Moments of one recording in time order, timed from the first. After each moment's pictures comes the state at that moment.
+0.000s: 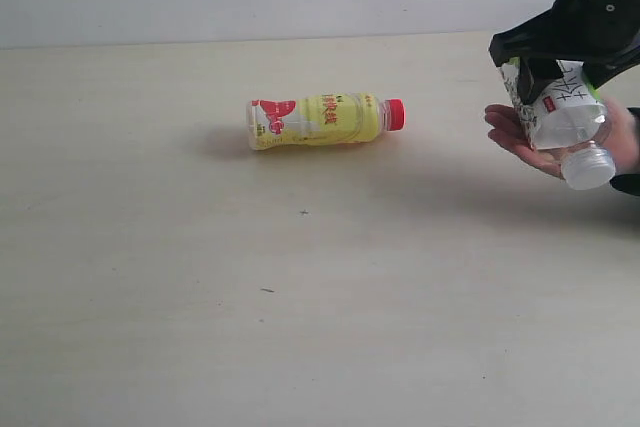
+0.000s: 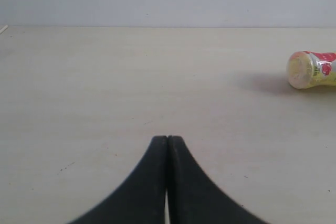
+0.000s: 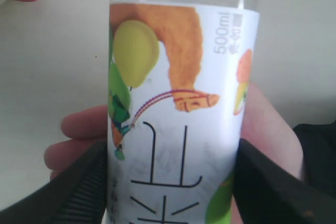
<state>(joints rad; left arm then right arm) -0.10 0.01 0.00 0.14 0.37 -0.15 0.20 1.74 -1.33 -0.11 0.97 0.09</state>
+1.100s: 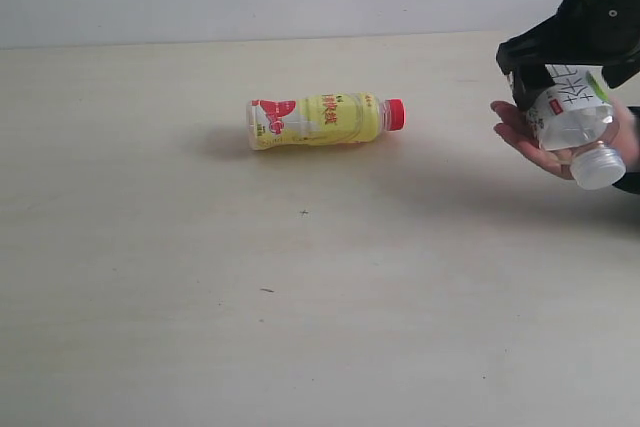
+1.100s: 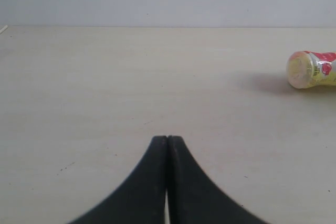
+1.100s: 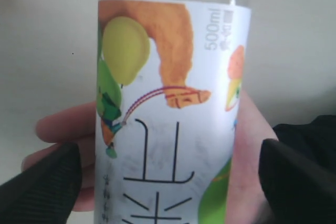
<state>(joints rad) -0.10 0.01 0.00 0.14 0.37 -0.15 0.20 1.75 -1.33 -0.17 0.97 0.10</state>
